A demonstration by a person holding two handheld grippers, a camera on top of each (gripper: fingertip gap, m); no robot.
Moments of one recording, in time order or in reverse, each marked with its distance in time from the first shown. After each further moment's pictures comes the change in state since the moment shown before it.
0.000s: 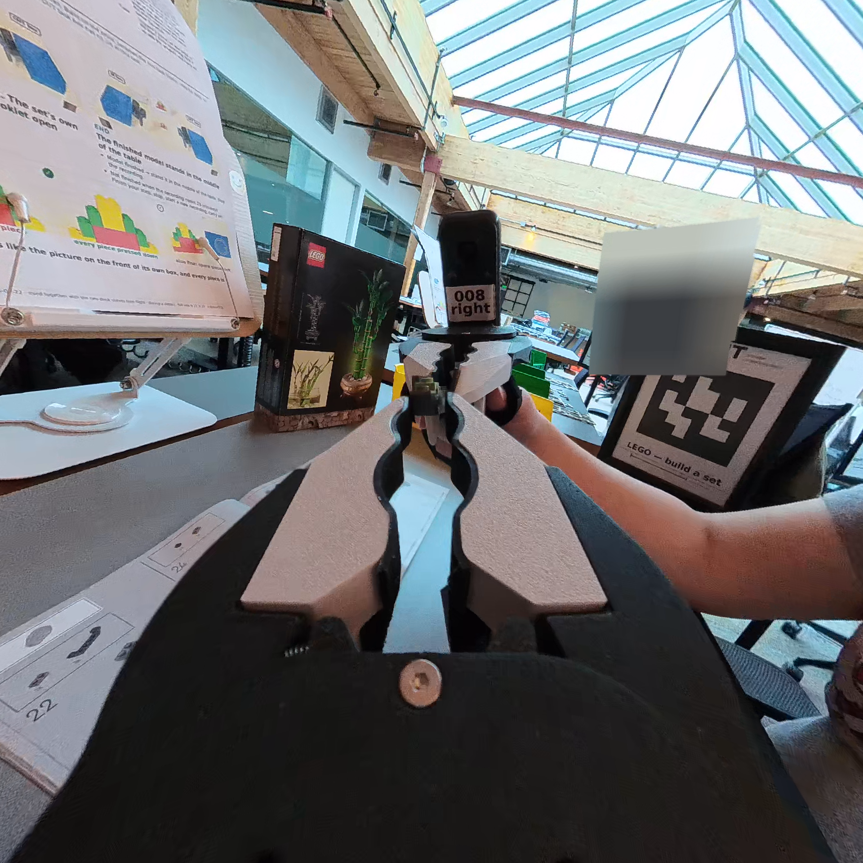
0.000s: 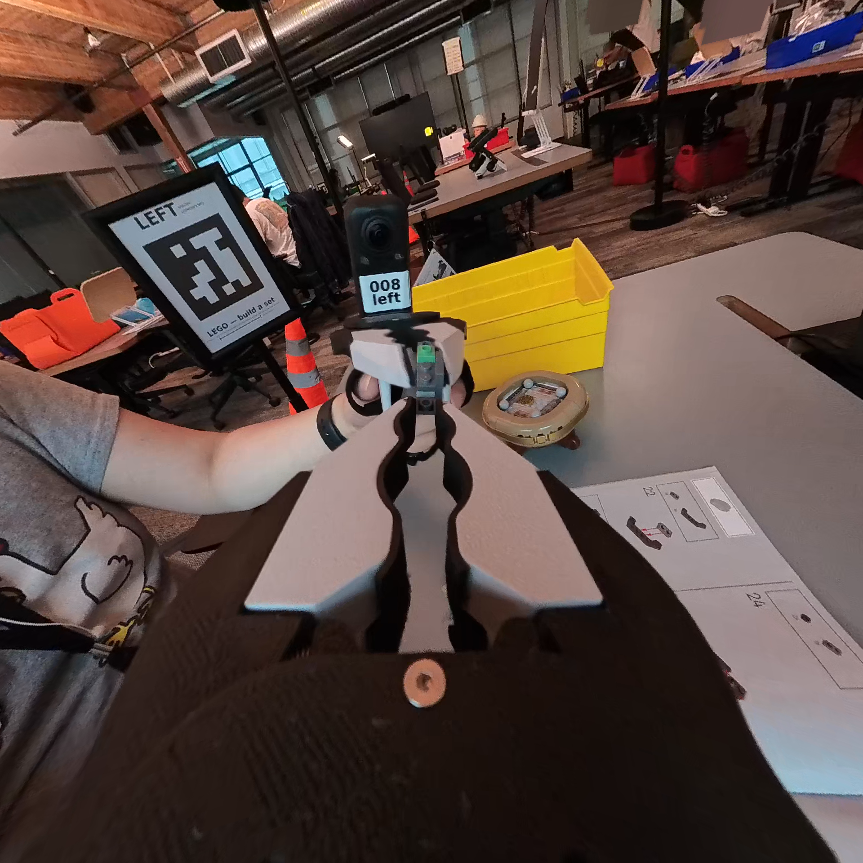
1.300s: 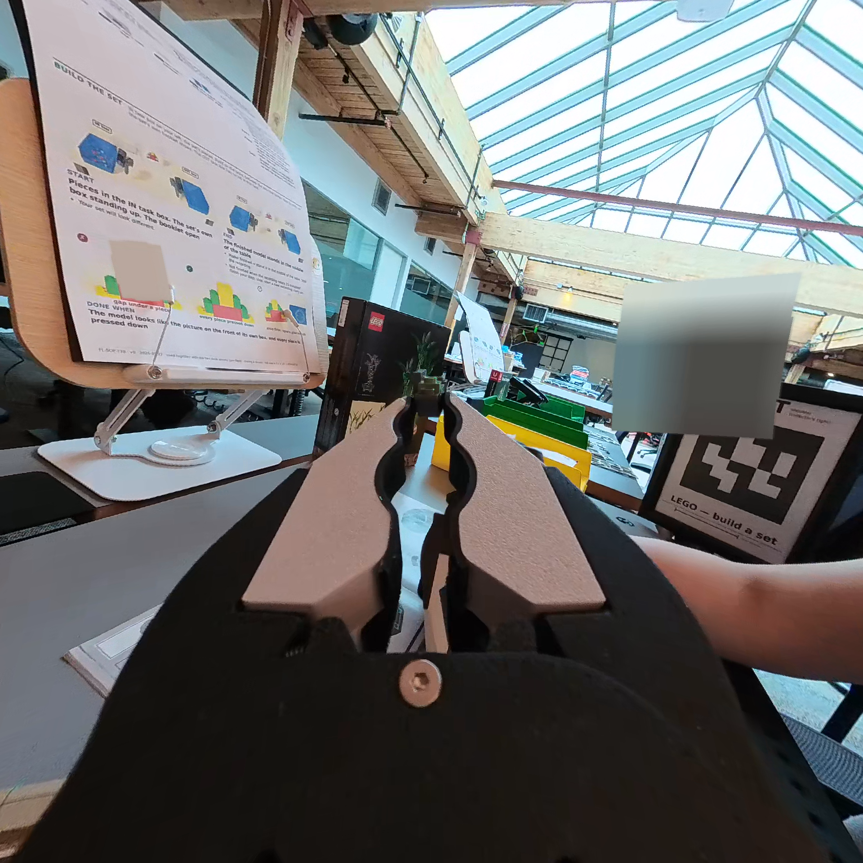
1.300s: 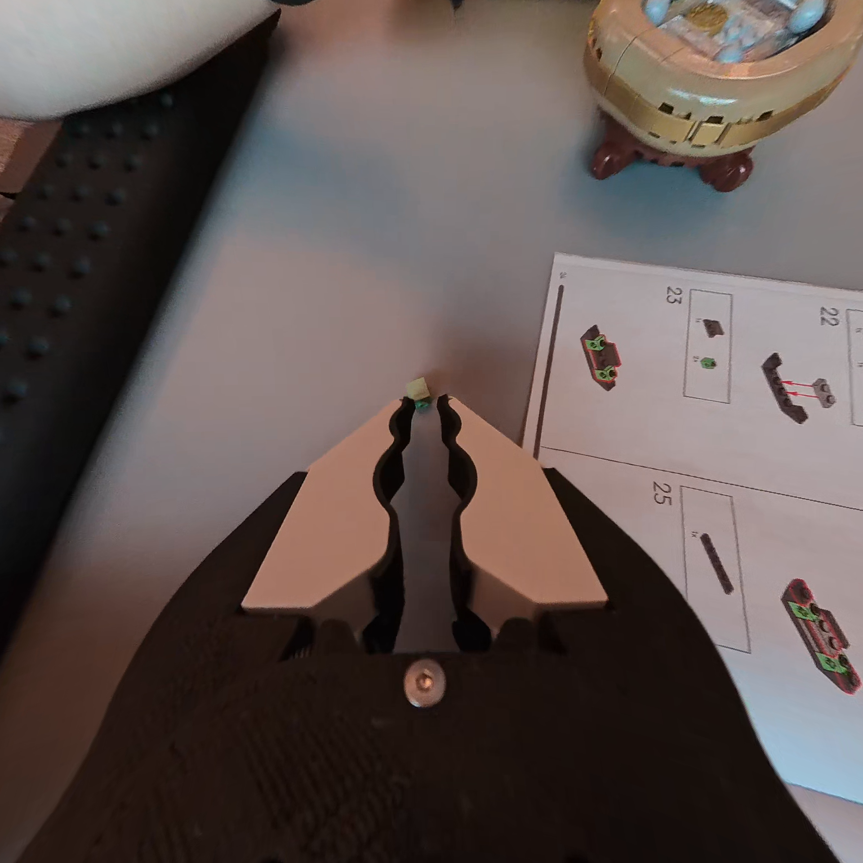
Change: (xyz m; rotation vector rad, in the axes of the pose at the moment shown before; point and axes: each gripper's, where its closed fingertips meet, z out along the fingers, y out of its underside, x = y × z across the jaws) left arm -0.021 -0.034 -0.033 0.147 -0.092 0.033; right arm 0.018 0.183 0.027 -0.667 -0.047 -0.282
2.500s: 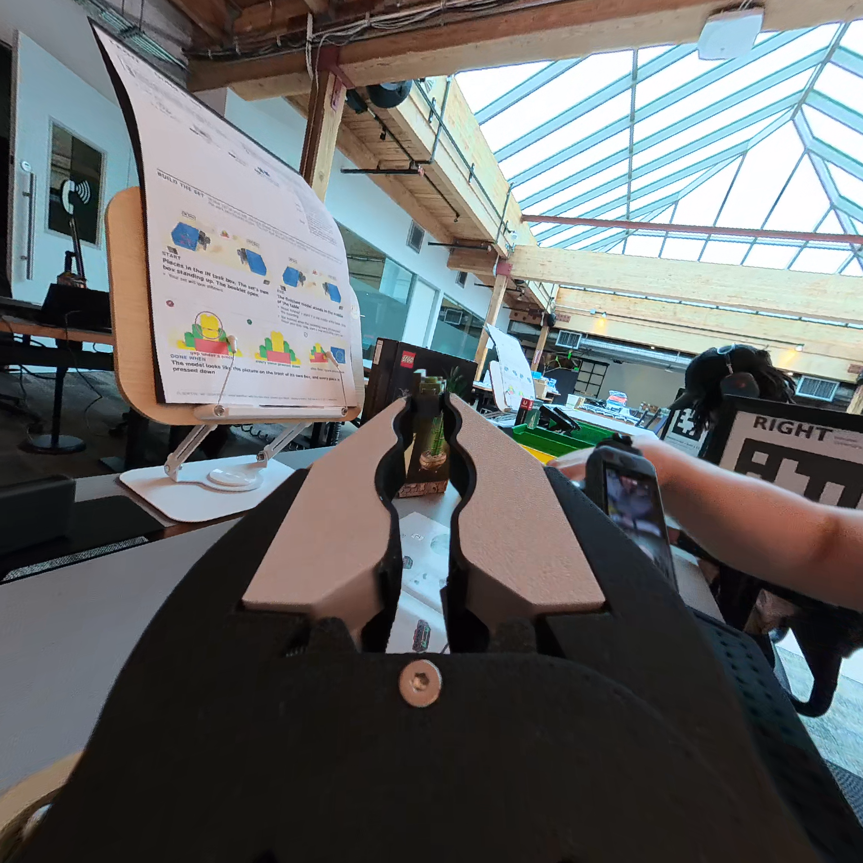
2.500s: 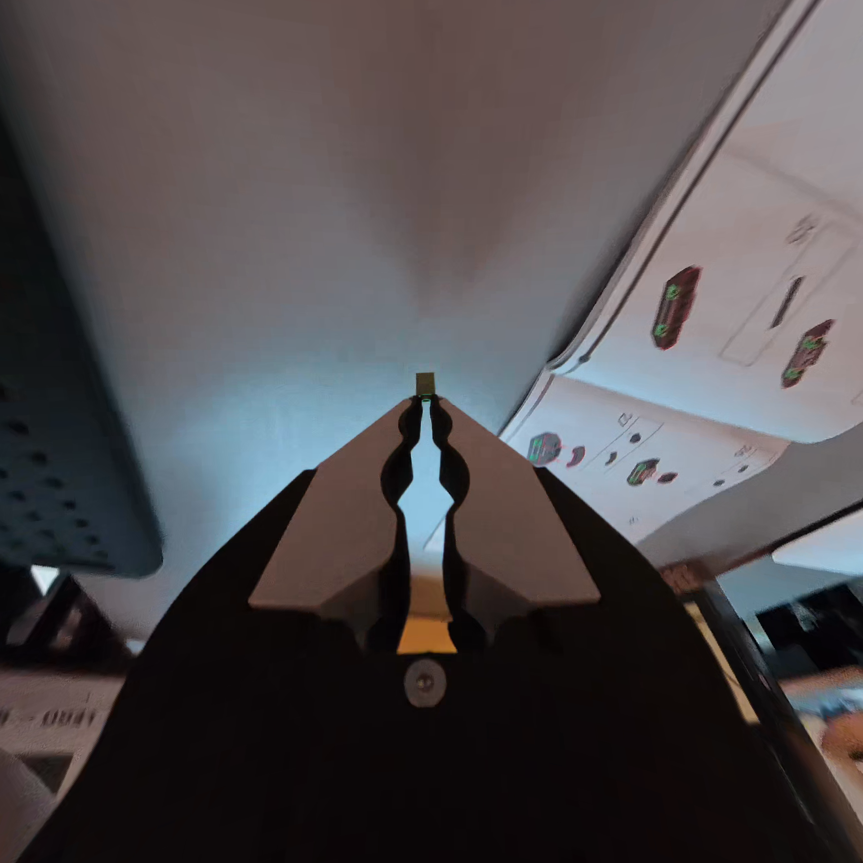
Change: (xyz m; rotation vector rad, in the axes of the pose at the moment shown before) left arm -0.005 -0.031 -0.021 0.075 -0.075 0.055; right arm -0.039 0.072 -0.090 -1.067 0.086 -0.149
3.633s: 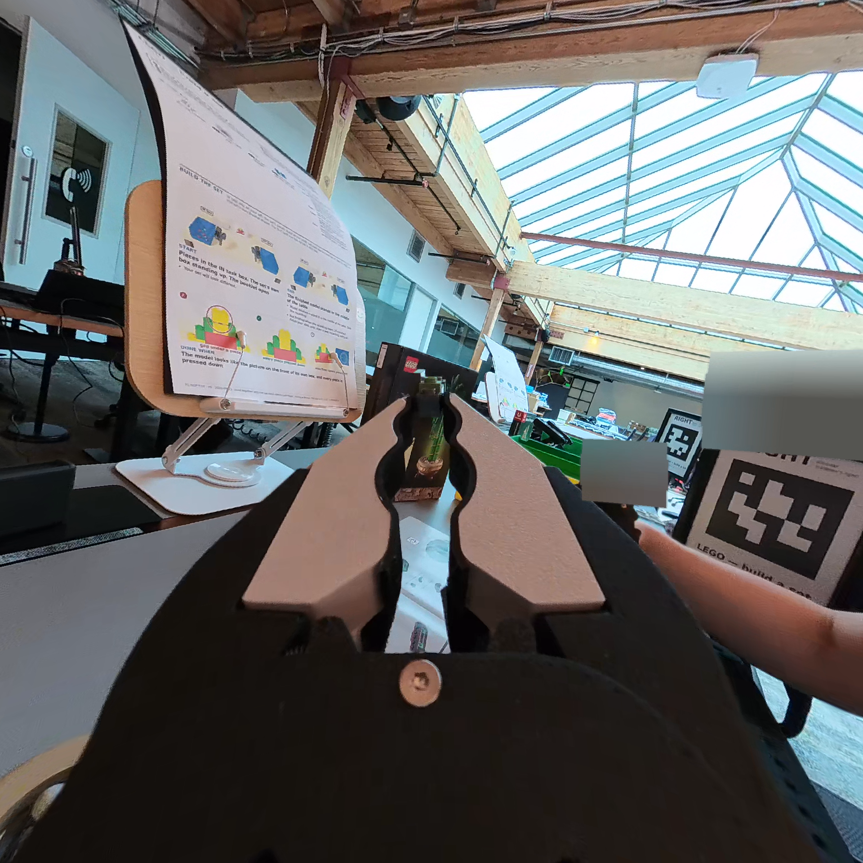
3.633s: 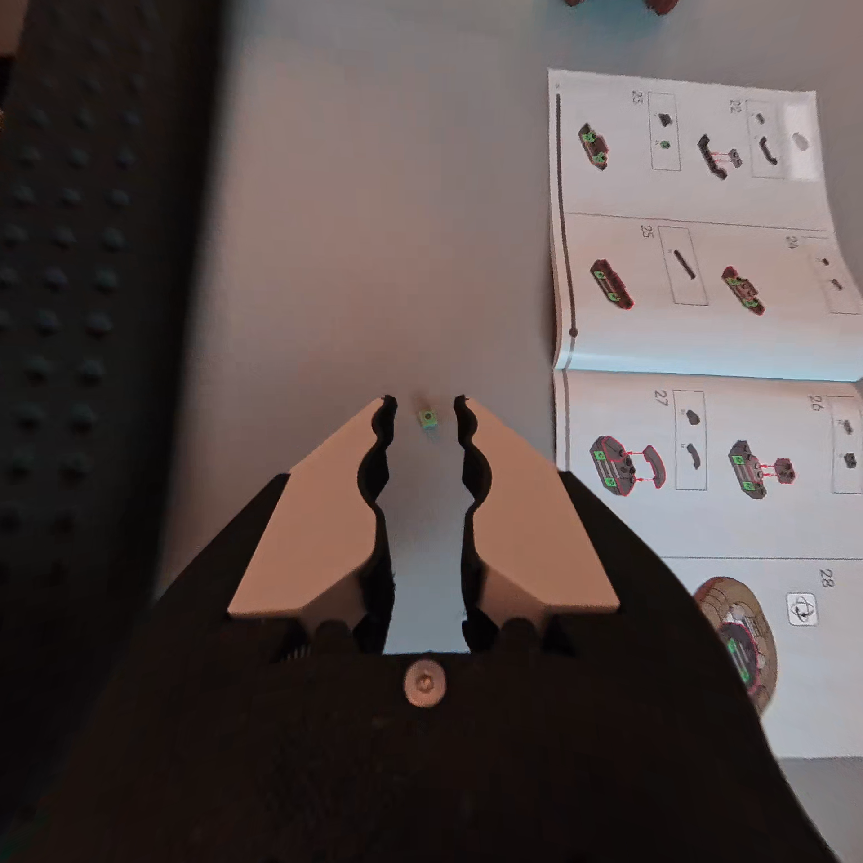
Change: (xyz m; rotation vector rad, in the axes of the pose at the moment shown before) left arm -0.013 -0.001 -0.005 0.021 -0.007 -0.059; right arm -0.016 0.007 -0.016 0.909 0.098 0.301
